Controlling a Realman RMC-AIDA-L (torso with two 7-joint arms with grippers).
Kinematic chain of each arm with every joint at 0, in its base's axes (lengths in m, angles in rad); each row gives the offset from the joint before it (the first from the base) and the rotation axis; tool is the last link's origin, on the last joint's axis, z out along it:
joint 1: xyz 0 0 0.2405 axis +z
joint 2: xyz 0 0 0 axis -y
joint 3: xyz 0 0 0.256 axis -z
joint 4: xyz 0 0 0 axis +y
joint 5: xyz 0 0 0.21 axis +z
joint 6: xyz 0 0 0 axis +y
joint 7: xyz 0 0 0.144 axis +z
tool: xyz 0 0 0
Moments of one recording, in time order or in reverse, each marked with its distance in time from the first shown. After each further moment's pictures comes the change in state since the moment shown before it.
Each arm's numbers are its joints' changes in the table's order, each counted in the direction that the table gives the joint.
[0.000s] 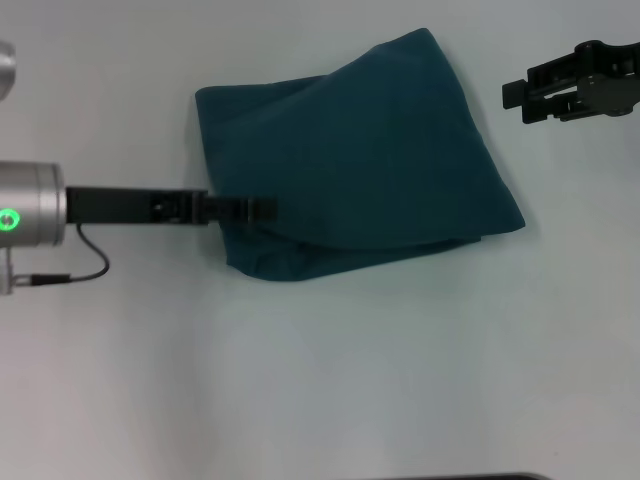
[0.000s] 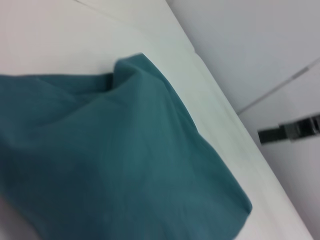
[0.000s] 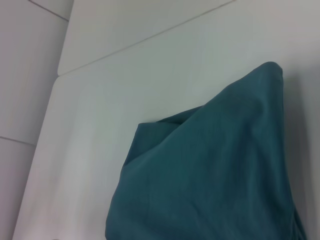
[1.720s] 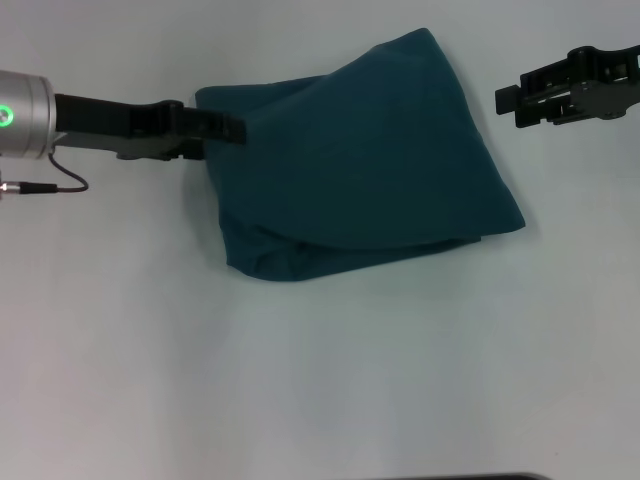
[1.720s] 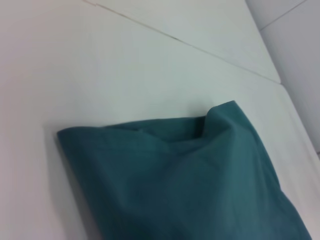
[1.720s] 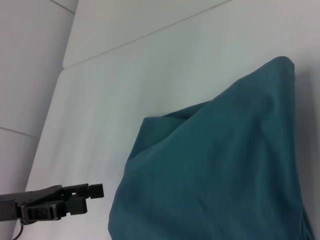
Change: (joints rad) left arm -0.157 -0.104 -0.043 0.080 0.074 -0.178 -0.304; right arm 0.002 -0.009 0.002 0.000 -0.002 -0.005 -0.024
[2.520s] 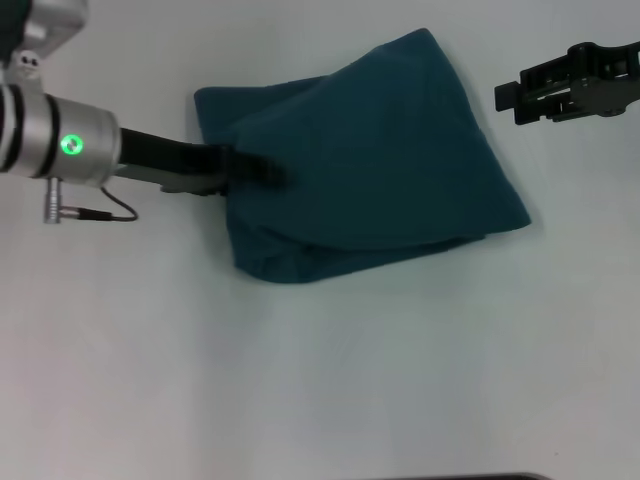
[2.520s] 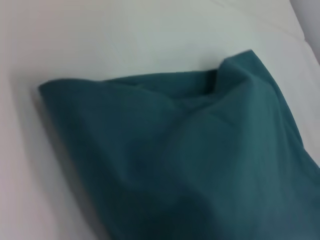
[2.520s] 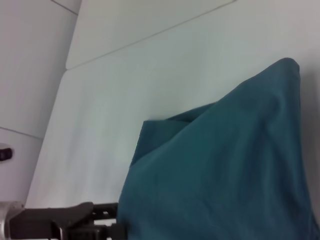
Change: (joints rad) left arm -0.045 0.072 -0.056 0.036 0.103 -0.074 -0.037; right arm 0.003 0.002 -0.003 0.000 0.005 -0.006 0.004
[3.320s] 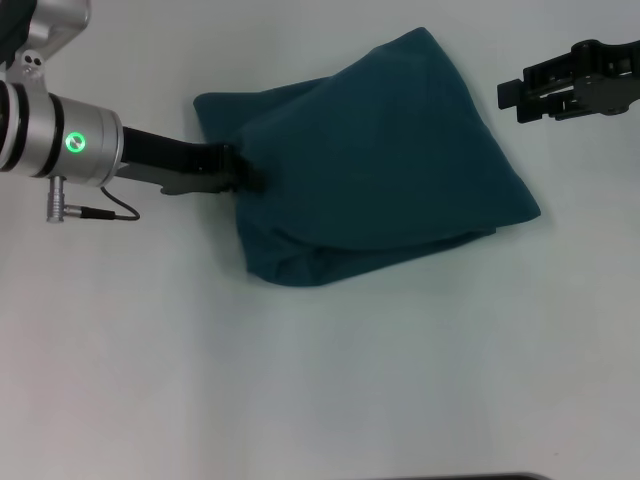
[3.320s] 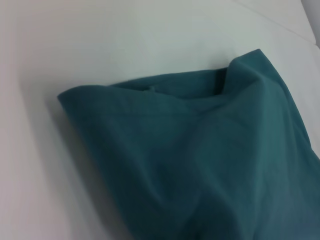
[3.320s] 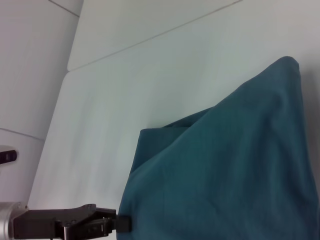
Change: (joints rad) left arm 0.004 -0.002 -0.019 -0.010 0.002 -0.008 -0.054; right arm -0.001 0.005 -0.005 0.000 0.002 -0.007 0.001
